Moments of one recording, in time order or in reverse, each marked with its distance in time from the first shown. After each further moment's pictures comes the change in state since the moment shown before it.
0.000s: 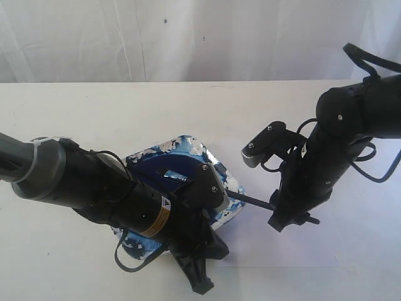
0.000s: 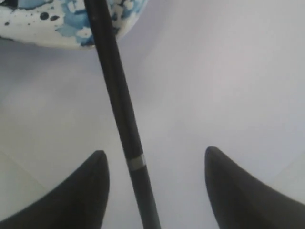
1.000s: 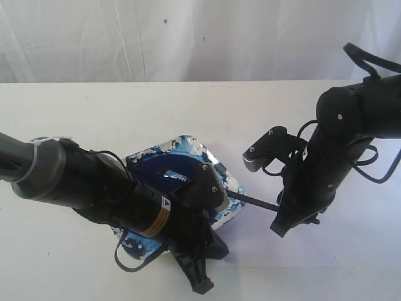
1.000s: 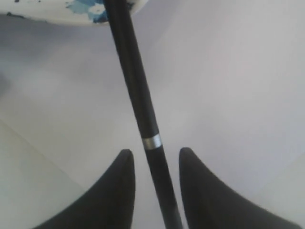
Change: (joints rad) left arm 0.000 0.000 0.000 0.000 0.001 0.000; right arm 0.000 0.000 0.000 0.016 0.058 0.000
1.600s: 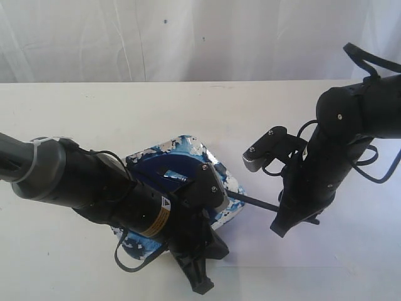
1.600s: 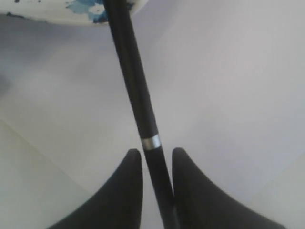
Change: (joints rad) left arm 0.000 0.000 0.000 0.000 0.000 0.000; right arm 0.000 0.000 0.000 0.000 0.000 0.000
